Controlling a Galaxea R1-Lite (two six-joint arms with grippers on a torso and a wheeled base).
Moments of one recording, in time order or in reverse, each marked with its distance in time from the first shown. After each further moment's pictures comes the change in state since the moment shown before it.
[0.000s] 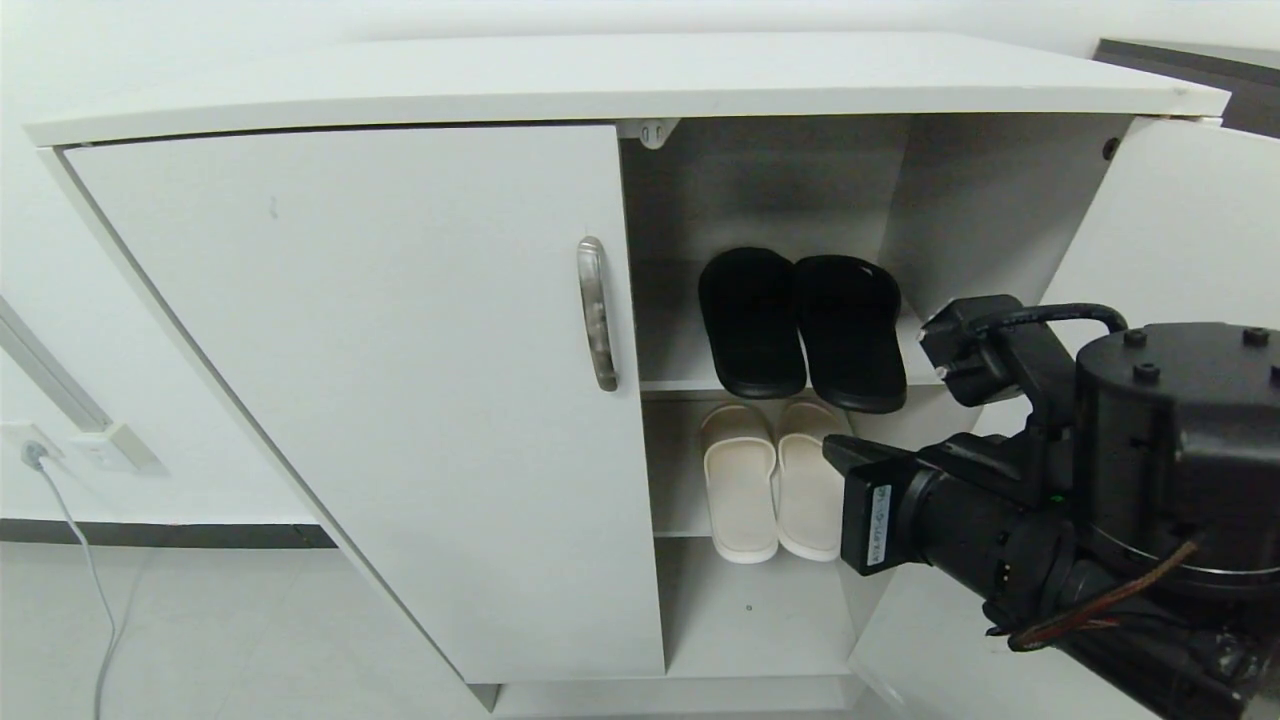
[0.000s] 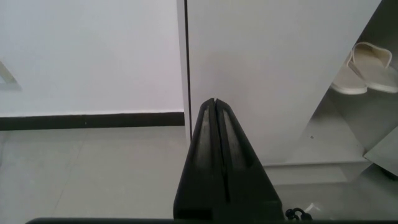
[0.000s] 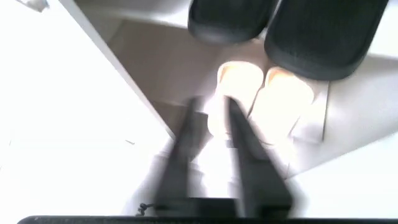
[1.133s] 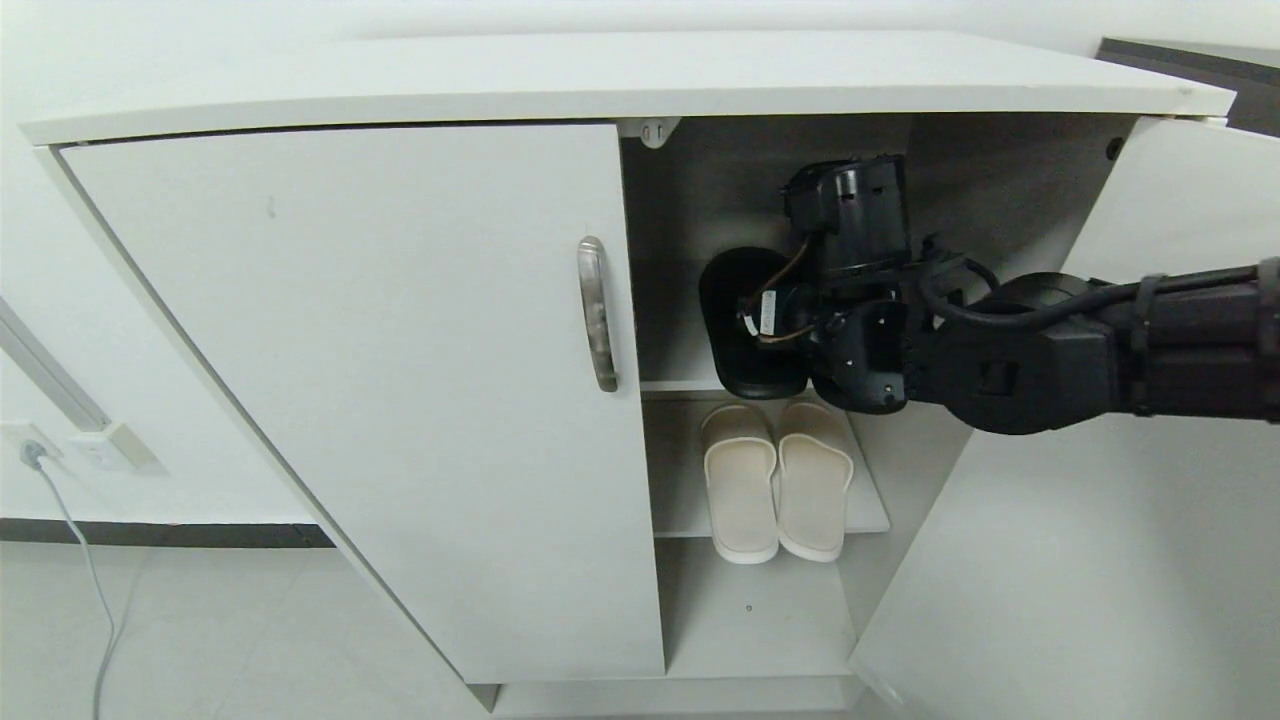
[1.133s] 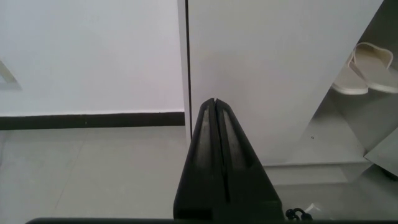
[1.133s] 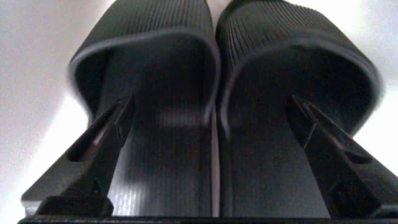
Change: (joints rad) left arm 0.000 0.000 0.000 0.000 0.001 0.000; right arm -0.238 0.465 -0.804 0.347 -0.172 -0.029
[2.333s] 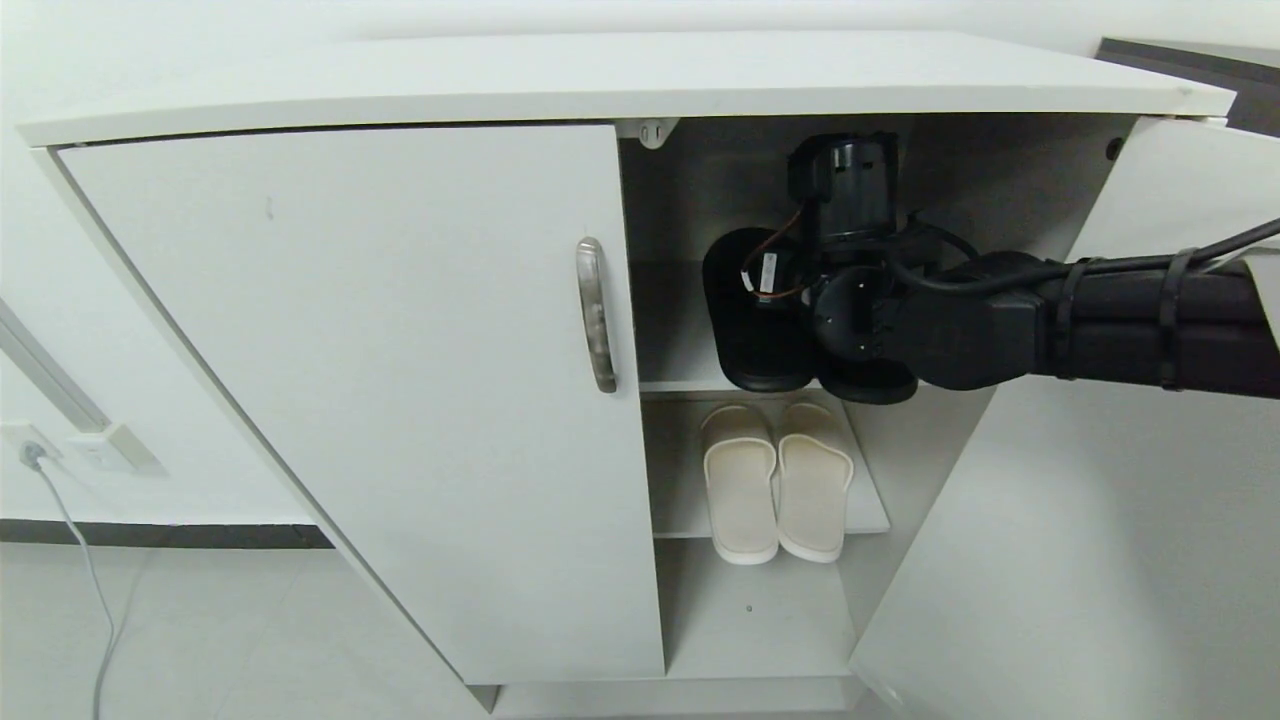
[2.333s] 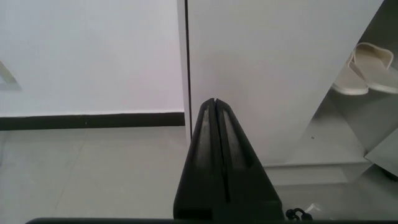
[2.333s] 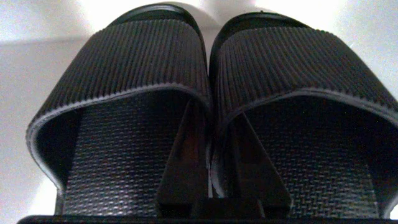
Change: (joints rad) left arm 0.000 0.000 0.000 0.000 0.000 0.000; right arm -0.071 0.126 -0.220 -0.005 0.000 -0.017
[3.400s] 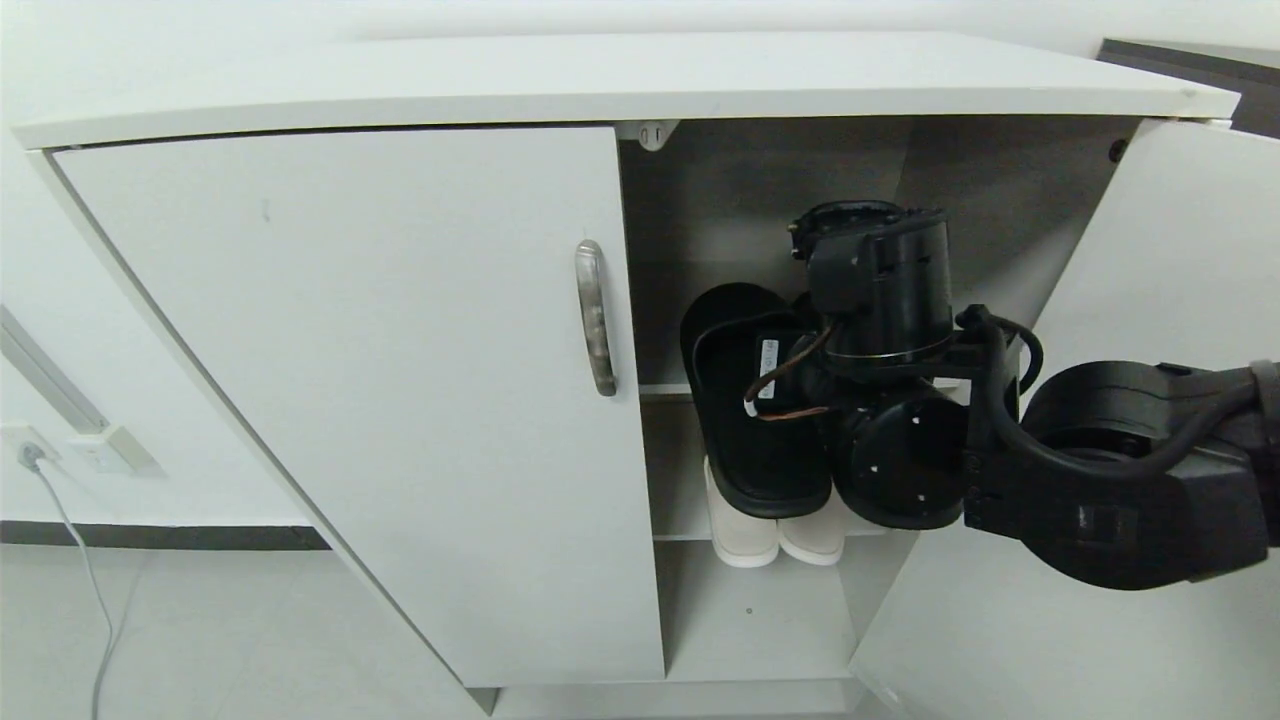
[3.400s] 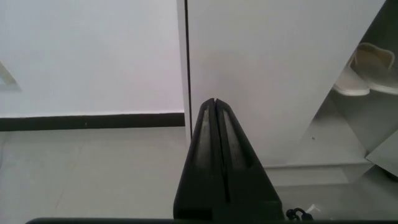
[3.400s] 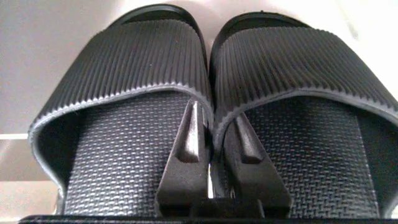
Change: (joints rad) left arm 0.000 0.000 0.000 0.000 0.000 0.001; right arm 0.194 -0.252 0.522 -0.200 -0.112 0.044
